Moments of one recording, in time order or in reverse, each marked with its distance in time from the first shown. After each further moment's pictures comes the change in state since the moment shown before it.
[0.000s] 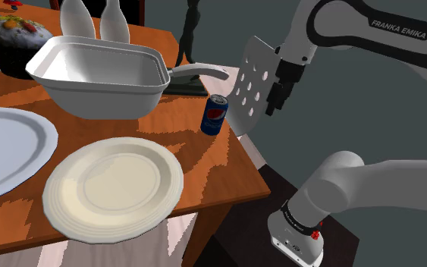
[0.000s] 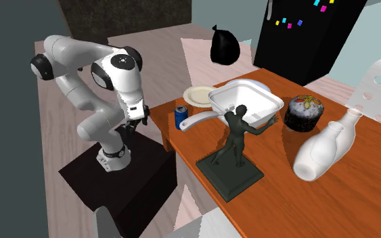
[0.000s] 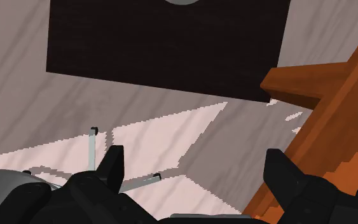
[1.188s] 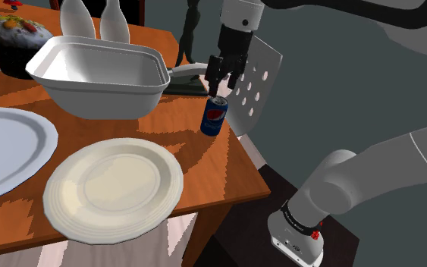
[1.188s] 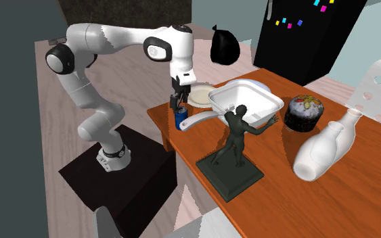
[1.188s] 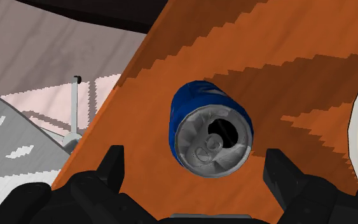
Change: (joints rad) arm 0.076 0.369 0.340 0.403 0.083 0.064 0.344
